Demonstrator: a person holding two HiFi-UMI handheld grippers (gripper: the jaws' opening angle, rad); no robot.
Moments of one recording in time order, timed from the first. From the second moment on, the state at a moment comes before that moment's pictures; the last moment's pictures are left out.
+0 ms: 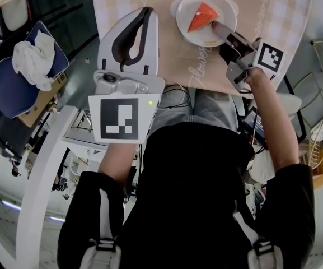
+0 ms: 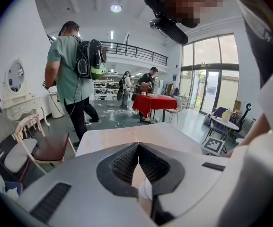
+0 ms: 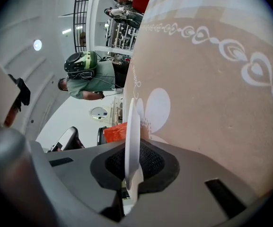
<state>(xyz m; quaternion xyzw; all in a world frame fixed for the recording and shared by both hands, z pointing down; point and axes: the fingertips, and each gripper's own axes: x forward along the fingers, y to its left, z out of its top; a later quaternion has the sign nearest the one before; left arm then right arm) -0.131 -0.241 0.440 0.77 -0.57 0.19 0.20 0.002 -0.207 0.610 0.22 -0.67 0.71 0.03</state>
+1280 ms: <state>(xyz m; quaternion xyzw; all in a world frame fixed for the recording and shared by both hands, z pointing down) -0.117 -0.250 0.421 0.79 -0.56 0.19 0.18 0.022 -0.203 0.614 0.28 -0.68 0.66 0.16</state>
